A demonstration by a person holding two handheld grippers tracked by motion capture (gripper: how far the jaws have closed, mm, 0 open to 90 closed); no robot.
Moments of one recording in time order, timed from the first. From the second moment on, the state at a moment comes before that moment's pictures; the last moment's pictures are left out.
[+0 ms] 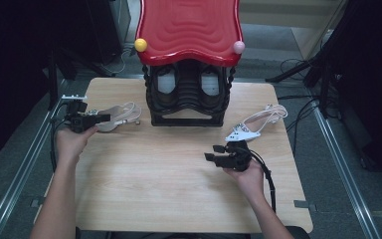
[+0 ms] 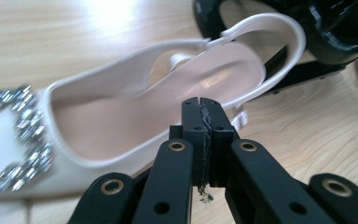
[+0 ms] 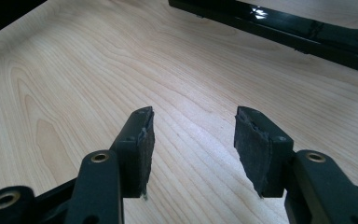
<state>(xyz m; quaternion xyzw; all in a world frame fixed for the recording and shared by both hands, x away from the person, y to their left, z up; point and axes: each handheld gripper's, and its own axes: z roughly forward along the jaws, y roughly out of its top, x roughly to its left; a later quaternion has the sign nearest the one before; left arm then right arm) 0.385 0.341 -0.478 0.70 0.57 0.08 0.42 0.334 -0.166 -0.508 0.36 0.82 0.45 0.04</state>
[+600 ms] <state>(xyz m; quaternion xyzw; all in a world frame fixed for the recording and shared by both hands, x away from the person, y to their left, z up) 0.376 0.353 -0.525 0.68 0.62 0.08 0.39 0.339 -0.161 -0.506 0.35 0.82 0.45 0.04</state>
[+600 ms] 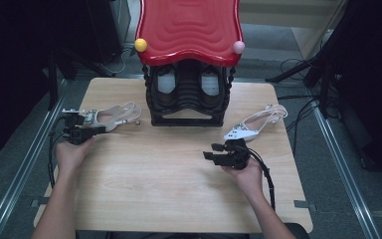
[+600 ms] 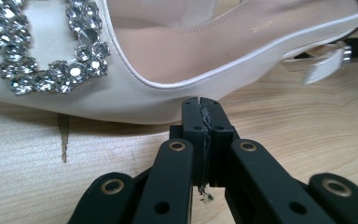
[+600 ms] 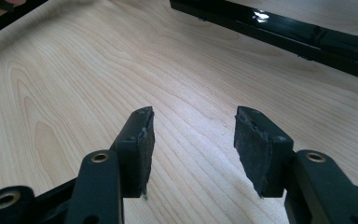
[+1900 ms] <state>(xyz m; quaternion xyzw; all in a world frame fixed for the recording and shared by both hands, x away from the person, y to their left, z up) 0.400 0.380 -0.510 0.65 0.64 0.10 0.40 0.317 -0.182 -0.509 0.38 0.81 0.44 0.06</state>
